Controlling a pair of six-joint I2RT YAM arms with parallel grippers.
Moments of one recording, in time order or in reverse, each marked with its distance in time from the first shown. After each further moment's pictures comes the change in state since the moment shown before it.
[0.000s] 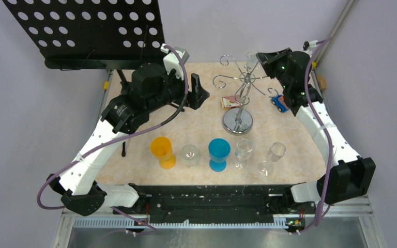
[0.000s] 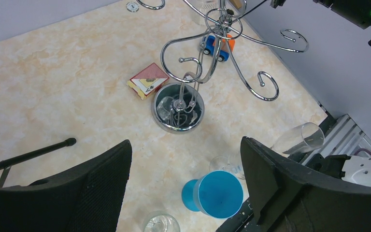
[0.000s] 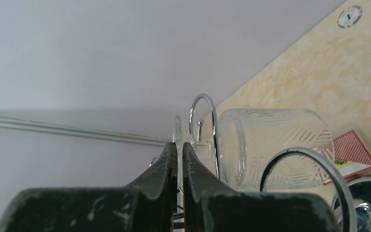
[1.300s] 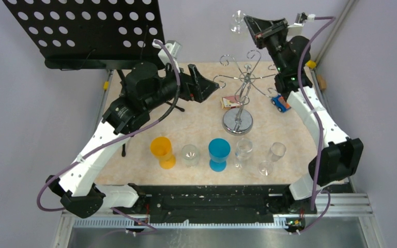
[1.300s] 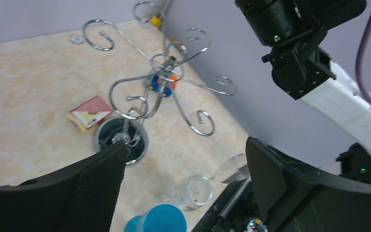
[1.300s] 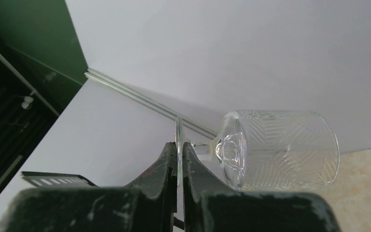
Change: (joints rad) left arm 0.009 -0.019 -0.052 0.210 0.102 -0.201; right arm 0.053 0.211 0.224 0.443 -0.182 0.134
